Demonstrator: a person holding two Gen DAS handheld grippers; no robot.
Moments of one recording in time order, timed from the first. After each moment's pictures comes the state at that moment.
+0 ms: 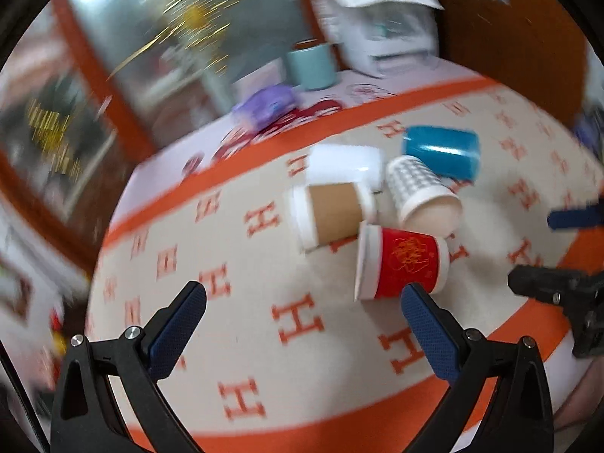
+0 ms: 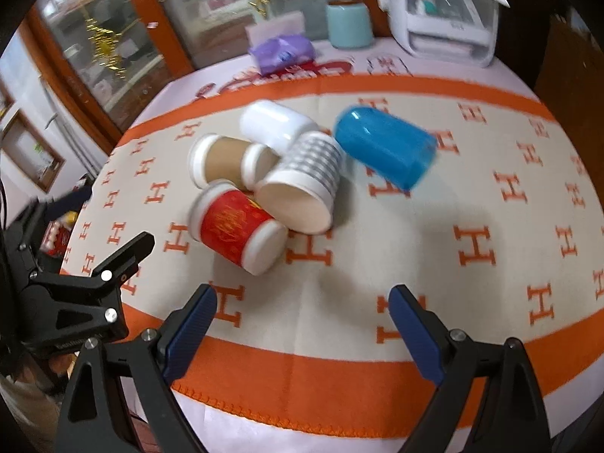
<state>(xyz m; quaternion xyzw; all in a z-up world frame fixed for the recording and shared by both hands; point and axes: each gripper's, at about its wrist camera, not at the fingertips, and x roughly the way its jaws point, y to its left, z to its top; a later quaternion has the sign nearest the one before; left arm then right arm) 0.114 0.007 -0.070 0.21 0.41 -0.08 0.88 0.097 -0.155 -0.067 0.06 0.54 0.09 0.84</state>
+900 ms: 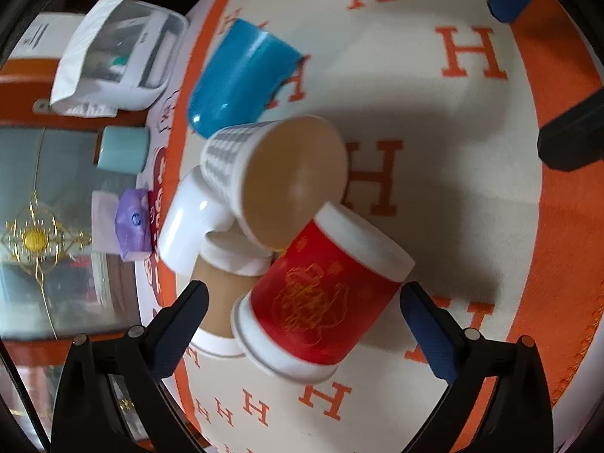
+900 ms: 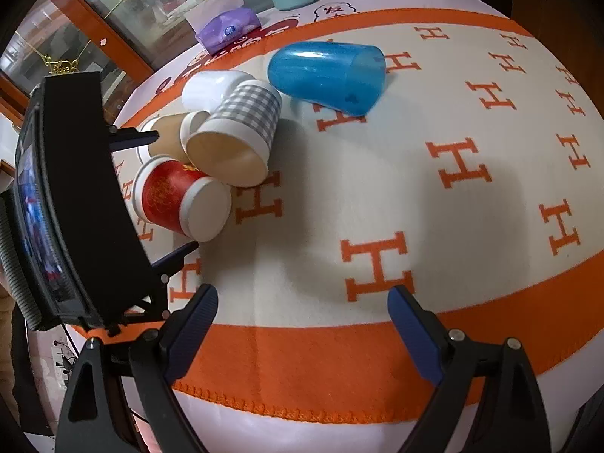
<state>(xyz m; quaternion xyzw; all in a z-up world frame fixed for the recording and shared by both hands) 0.133 -0.101 -0.171 0.60 0.38 -0.26 0.65 0.083 -0.193 -0.111 0.13 0.57 0.07 0.81</state>
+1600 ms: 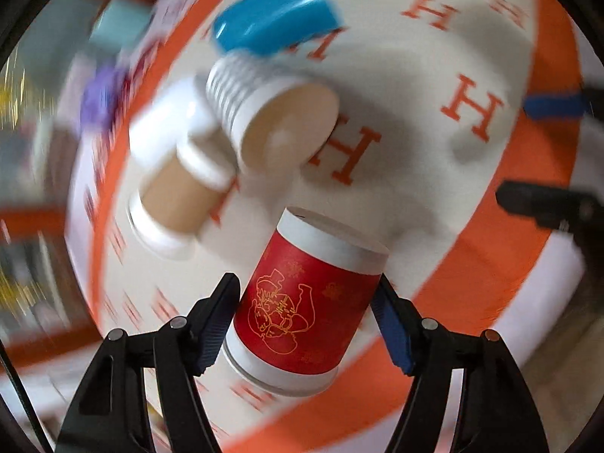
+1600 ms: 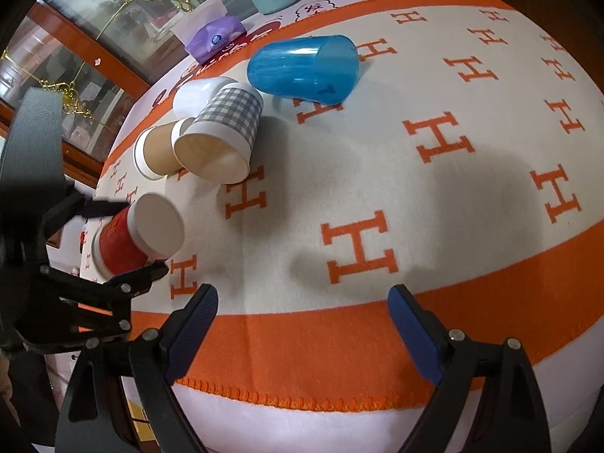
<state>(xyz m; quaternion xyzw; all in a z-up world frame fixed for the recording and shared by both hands) 0.144 -0.090 -0.131 0.39 0.61 -0.19 0.66 0.066 -0.216 -0.117 0.19 0.57 0.07 0.80</state>
